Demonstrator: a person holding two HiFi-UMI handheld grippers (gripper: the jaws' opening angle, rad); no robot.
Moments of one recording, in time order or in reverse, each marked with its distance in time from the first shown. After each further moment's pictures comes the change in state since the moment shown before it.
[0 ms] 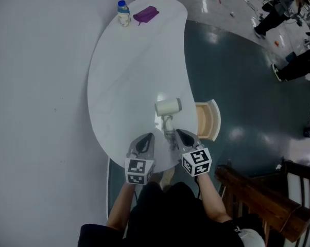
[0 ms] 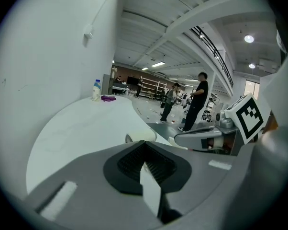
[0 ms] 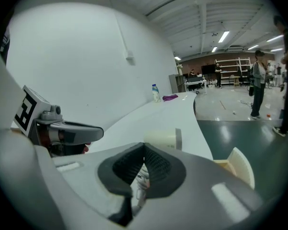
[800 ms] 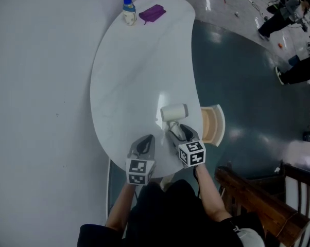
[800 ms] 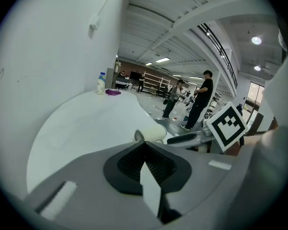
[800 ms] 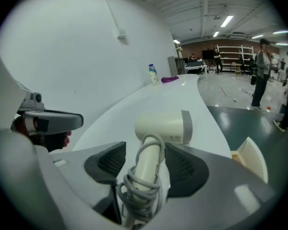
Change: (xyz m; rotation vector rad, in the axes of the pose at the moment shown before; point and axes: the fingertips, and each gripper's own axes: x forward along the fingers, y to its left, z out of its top) left arm 0.019 0.036 -0.011 -0.041 0.066 0.015; right arm 0.078 -0.018 -0.034 0.040 0.185 -0.005
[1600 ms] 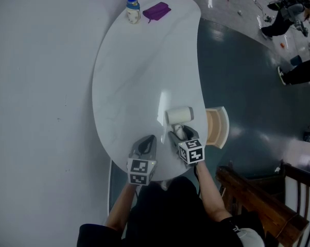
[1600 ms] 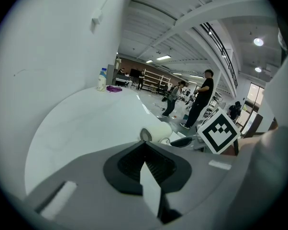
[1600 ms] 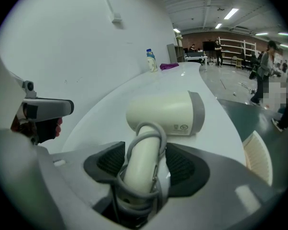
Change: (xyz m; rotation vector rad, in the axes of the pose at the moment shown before) left arm 0.012 0.026 -0.003 -0.014 0.030 -0.012; right arm 0.040 -0.005 -0.021 0.006 0.135 -0.020
